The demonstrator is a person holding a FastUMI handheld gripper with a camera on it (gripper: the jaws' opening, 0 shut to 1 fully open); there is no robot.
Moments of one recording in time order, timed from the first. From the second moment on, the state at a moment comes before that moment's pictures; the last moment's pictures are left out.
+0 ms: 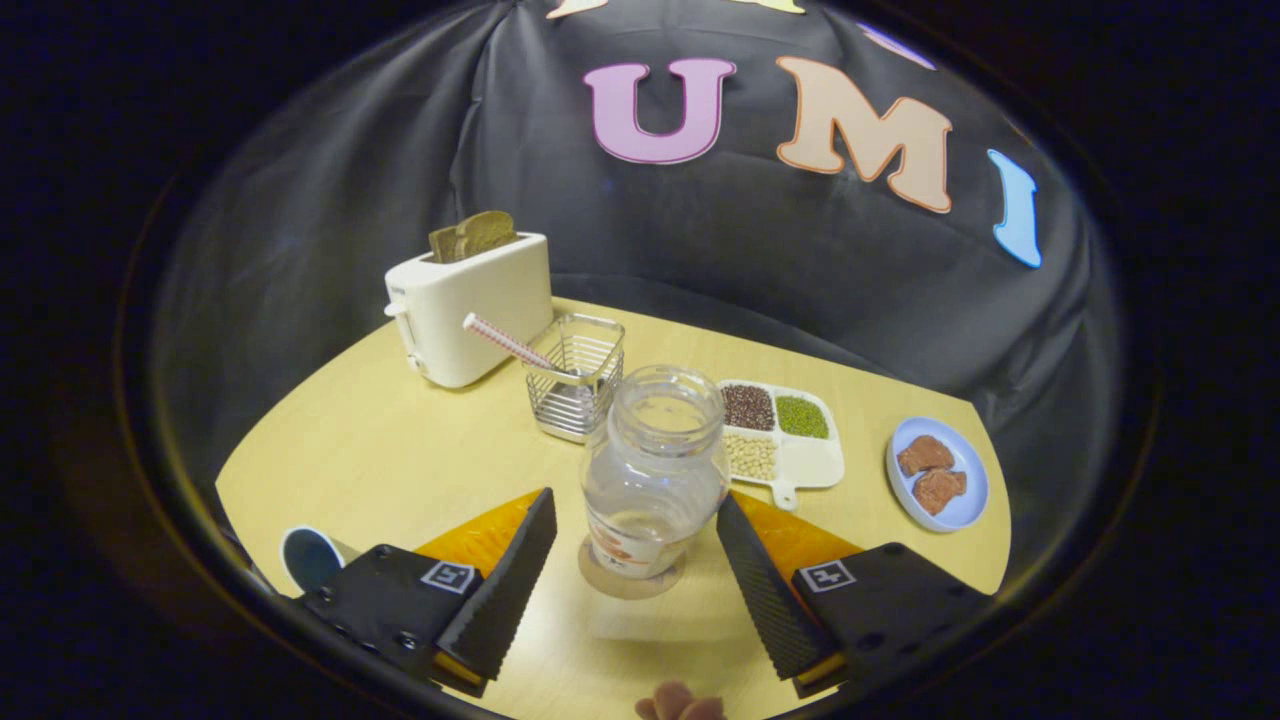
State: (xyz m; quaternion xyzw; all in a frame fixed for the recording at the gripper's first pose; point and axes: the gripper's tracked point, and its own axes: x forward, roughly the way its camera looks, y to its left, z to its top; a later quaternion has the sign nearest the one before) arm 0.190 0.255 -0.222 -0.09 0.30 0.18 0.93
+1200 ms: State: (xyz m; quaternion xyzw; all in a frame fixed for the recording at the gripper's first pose) arm 0.159 0.052 0.073 0.00 0.07 0.07 1.00
